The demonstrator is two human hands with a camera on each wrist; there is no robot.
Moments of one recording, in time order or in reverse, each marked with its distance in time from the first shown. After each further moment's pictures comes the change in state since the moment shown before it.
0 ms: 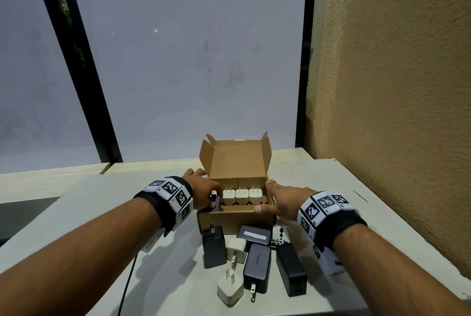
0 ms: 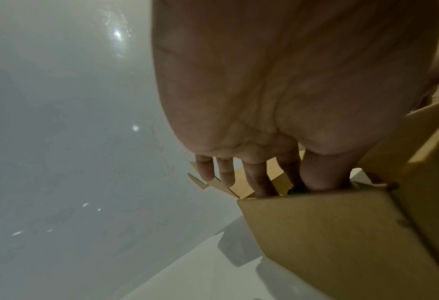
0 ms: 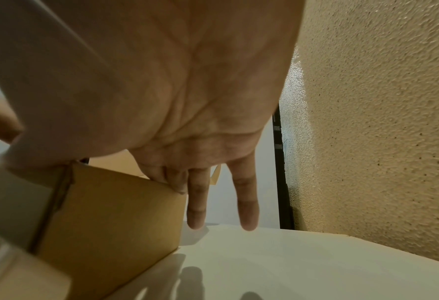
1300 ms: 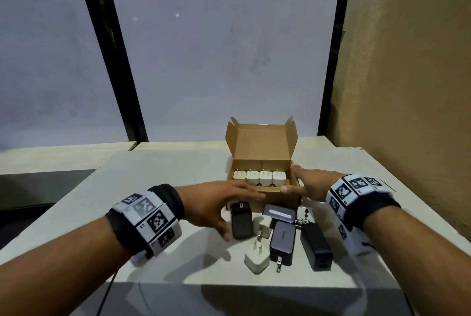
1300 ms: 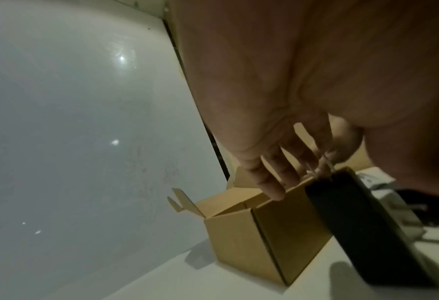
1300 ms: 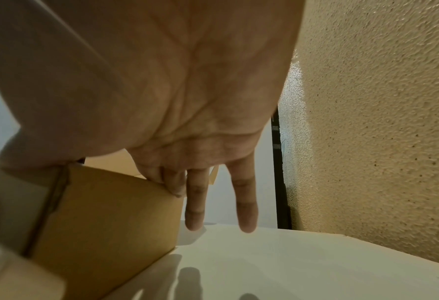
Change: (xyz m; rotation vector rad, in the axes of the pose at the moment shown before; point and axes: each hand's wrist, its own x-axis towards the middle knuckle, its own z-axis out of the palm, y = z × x) left_hand -0.104 0.006 0.014 -0.476 0.037 0.461; right_hand -0.003 -0.004 -0.004 0.080 -0.004 0.021
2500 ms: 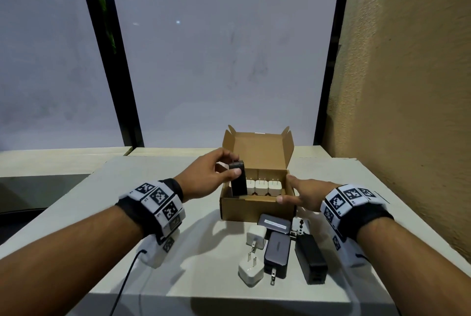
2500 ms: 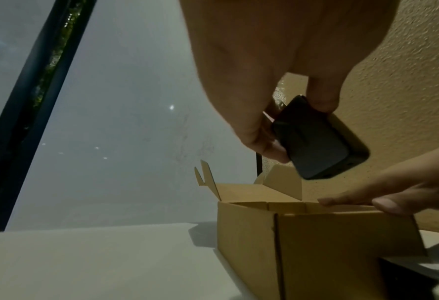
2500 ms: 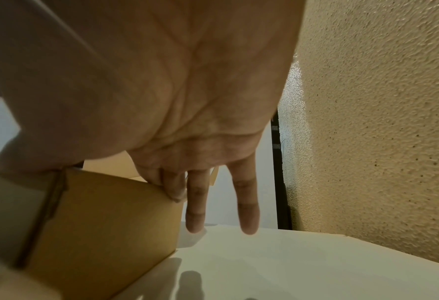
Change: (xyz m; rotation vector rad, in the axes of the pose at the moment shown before) left_hand 0.024 -0.023 -0.018 -0.640 0.648 -0.162; right_hand -0.006 -0.005 -0.003 -0.023 0.015 0.003
